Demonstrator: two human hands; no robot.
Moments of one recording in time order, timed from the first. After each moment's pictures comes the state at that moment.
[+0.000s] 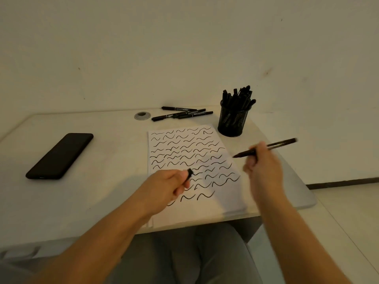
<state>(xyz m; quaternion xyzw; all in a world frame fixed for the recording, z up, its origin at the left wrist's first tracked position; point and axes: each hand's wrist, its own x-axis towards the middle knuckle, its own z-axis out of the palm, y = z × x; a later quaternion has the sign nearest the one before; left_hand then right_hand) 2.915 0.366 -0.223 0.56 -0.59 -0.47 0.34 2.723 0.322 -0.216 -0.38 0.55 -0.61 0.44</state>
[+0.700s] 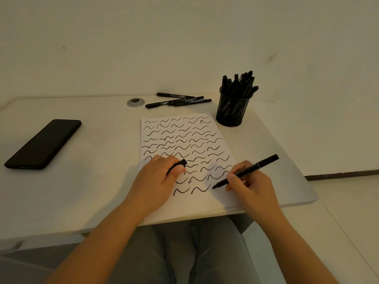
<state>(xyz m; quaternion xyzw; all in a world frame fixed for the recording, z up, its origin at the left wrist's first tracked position) 2.917 0.341 -0.273 0.59 -0.73 -0.16 0.31 2.700 0.342 -0.275 -0.64 0.52 -0.45 0.34</state>
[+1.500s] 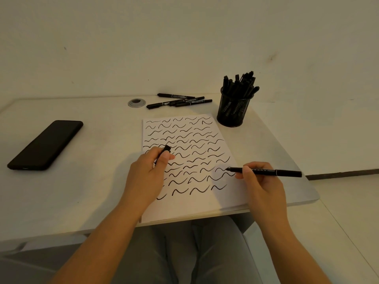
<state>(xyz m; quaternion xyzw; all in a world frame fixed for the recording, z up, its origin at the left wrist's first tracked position) 2.922 0.340 -0.263 0.66 -0.58 -0.23 0.42 2.705 0.351 -0.268 -0.53 0.59 -0.52 0.31</state>
